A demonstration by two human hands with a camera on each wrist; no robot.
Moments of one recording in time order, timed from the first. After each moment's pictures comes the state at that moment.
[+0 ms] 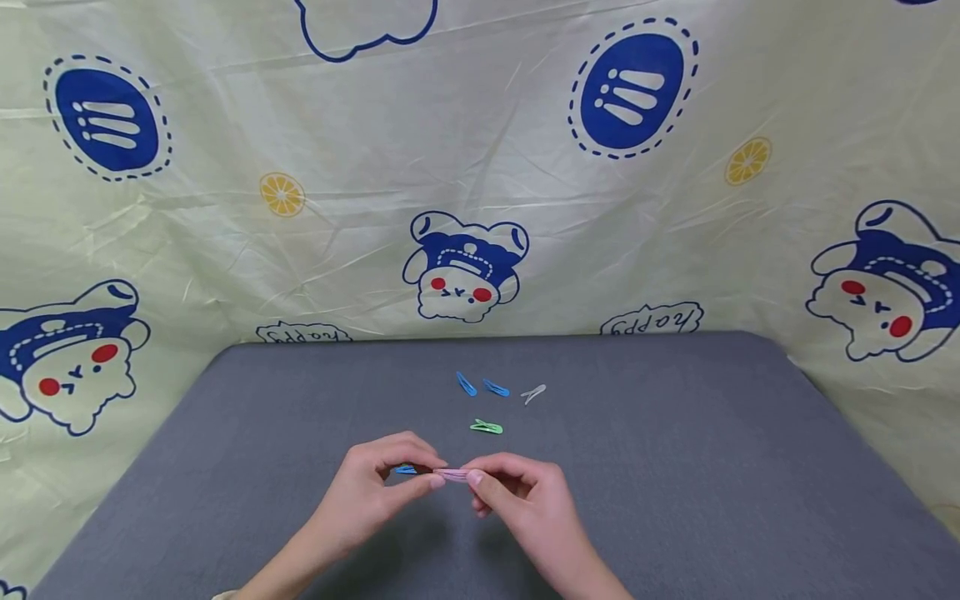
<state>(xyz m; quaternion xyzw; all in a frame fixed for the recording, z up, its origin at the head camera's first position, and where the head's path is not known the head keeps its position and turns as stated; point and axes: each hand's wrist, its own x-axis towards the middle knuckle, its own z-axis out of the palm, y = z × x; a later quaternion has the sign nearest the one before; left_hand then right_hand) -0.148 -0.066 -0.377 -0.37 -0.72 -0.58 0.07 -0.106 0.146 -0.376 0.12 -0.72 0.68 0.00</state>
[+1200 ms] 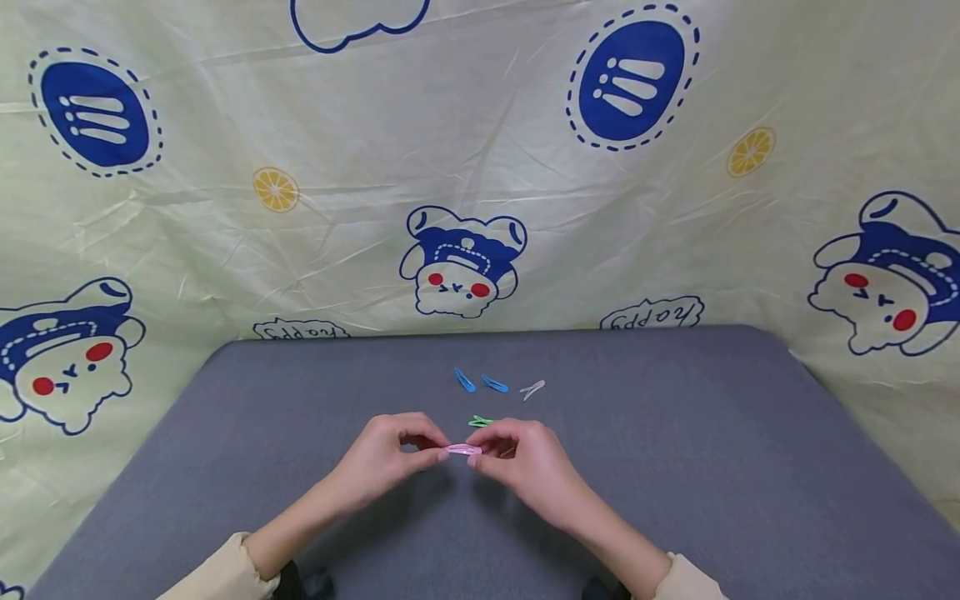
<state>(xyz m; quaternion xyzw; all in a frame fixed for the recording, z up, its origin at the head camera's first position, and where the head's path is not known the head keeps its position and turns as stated) -0.193 -0.065 -0.391 -0.32 -0.81 -0.49 -0.01 -0.161 0.163 -0.387 0.17 -0.85 0.50 0.00</state>
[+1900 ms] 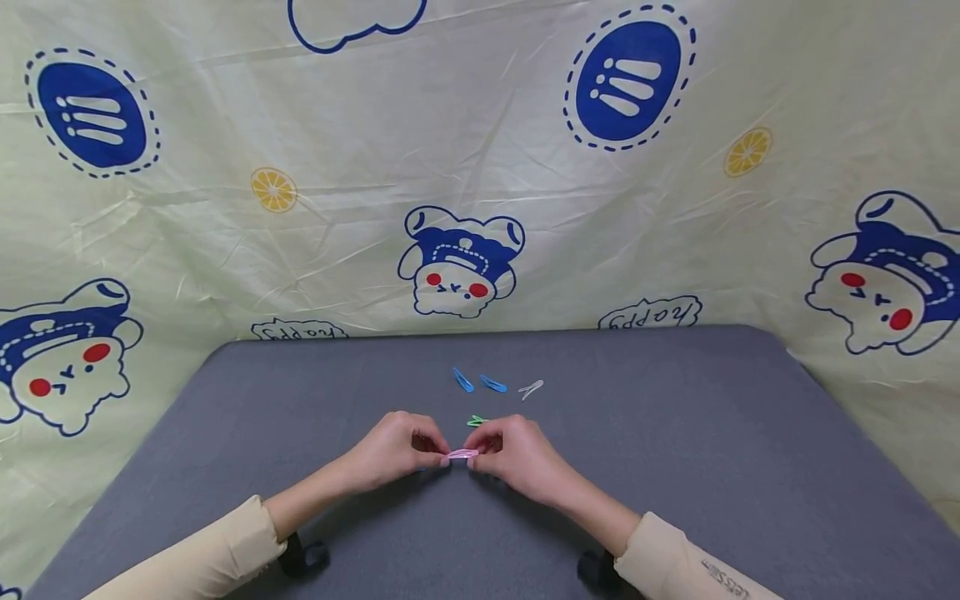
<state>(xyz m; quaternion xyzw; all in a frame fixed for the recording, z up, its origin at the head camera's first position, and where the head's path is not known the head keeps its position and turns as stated) -0.223 -0.063 -0.411 -0.35 -0.84 -0.40 -0.07 -0.190 0.162 -0.406 0.20 -0.87 0.45 -0.07</state>
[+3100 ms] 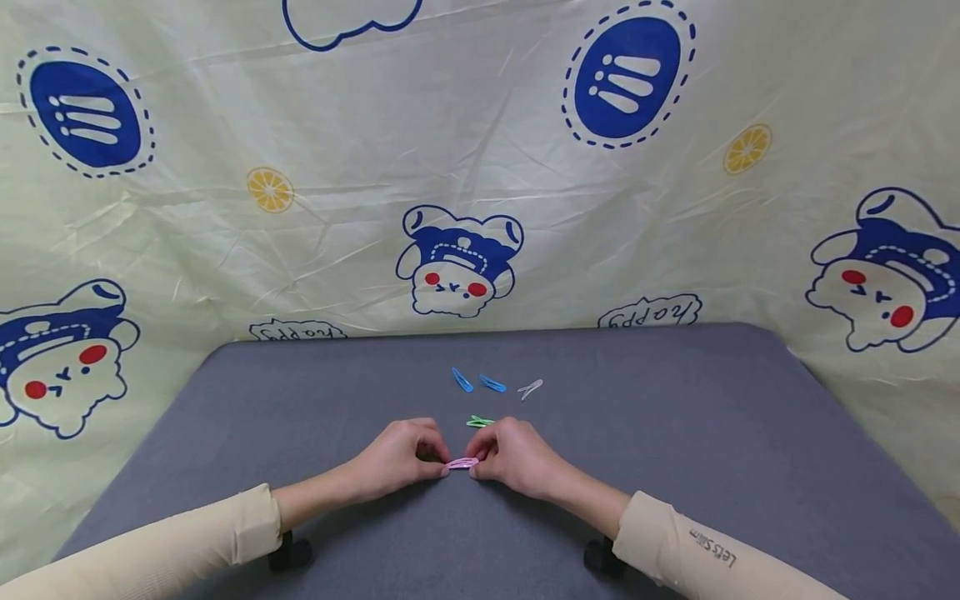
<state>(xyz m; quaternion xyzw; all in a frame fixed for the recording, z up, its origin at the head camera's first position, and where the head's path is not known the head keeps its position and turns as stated) -0.224 -0.061 -0.426 -0.37 -0.85 -0.36 -0.06 -0.202 0.162 -0.417 0.24 -0.88 0.40 -0.08</state>
